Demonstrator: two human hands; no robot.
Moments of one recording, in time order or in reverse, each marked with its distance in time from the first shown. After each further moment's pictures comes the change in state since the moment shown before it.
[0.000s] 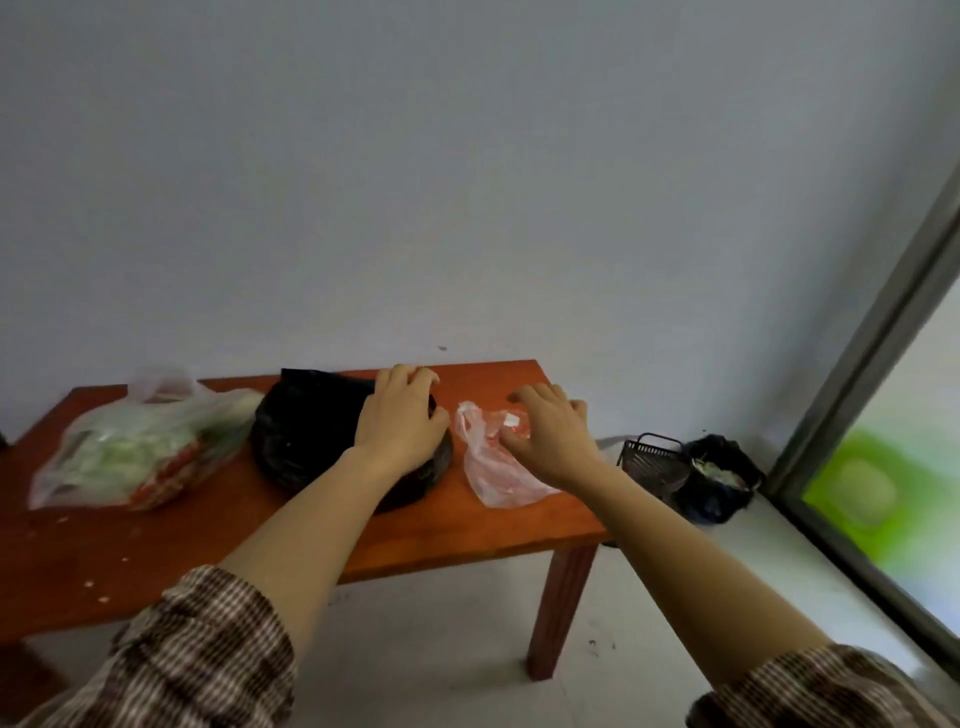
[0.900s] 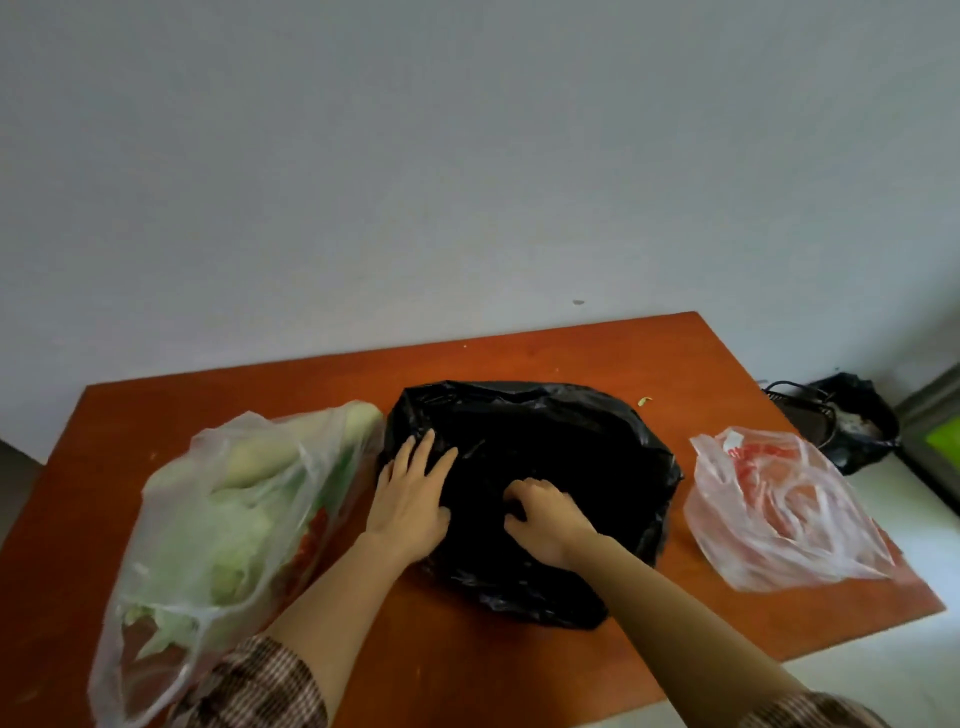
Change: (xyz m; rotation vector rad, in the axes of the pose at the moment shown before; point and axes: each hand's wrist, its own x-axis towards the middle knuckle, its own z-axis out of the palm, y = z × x) left_hand 0.146 -0.383 0.117 0.134 -0.552 0.000; right_hand 0.224 -0.165 0.306 0.193 -0.690 0.181
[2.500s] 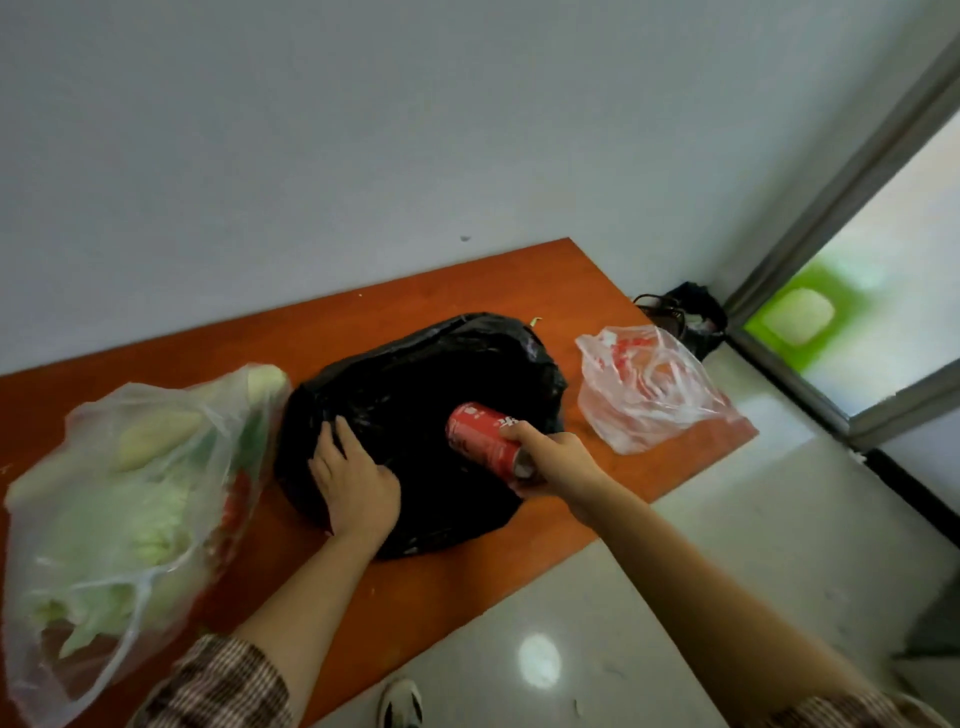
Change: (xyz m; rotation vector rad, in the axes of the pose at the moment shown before) left_hand -0.047 0.033 0.031 -0.466 0.164 -0.316; right_hand -0.124 -0.007 -0.020 1.121 0.283 0.624
